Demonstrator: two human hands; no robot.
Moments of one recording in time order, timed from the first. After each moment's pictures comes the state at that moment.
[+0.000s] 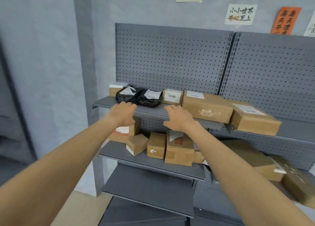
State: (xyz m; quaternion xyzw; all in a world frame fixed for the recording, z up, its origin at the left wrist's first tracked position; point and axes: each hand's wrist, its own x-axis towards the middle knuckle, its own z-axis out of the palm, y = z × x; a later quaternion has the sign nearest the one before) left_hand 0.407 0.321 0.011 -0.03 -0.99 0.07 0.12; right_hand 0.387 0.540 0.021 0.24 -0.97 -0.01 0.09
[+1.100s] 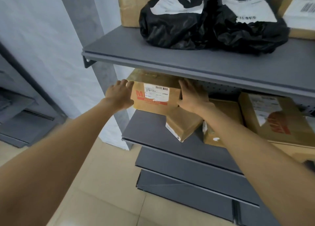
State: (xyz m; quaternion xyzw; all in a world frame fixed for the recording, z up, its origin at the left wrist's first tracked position) left_hand 0.107 0.073 -0.231 0.07 -1.00 0.03 -0.01; right_hand 0.060 0.315 -0.232 0.20 -0.98 0.07 -0.01
